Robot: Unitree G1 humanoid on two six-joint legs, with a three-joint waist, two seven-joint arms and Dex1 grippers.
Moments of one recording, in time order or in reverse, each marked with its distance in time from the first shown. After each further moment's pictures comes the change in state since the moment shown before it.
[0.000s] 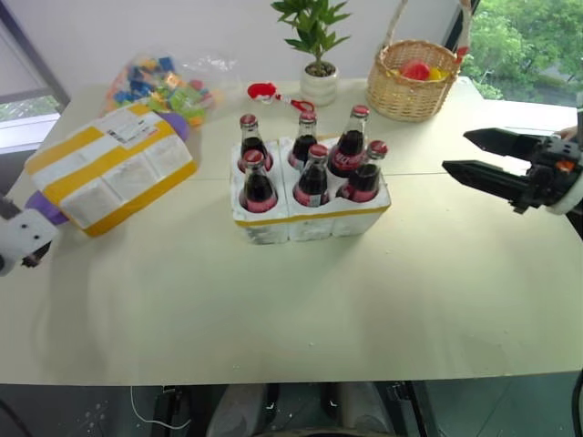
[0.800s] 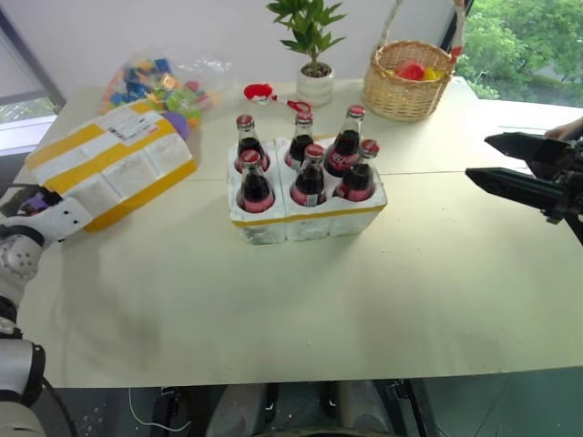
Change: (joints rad) left arm -0.419 -0.087 -0.334 0.533 0.176 -0.147 0.300; right arm 0.073 -0.071 -0.102 -0.018 0.050 0.045 0.011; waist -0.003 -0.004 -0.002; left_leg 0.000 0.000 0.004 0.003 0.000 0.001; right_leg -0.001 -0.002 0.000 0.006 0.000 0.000
